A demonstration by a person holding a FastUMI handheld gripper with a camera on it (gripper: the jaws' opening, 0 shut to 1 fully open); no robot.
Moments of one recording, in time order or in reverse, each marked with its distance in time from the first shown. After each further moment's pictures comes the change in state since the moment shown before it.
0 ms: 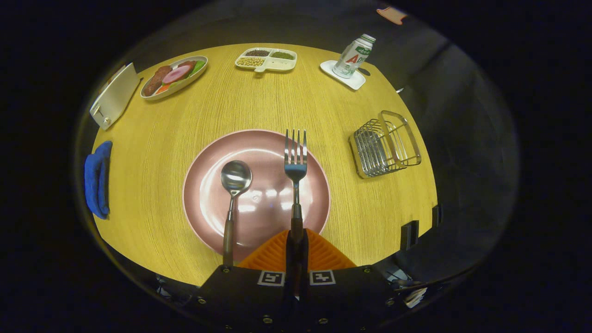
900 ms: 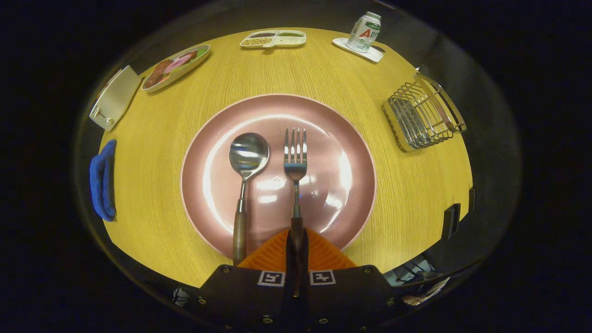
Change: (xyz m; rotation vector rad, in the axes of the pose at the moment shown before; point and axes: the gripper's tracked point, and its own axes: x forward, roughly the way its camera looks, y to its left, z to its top) arm 0.048 0.047 -0.034 0.052 0.092 0.146
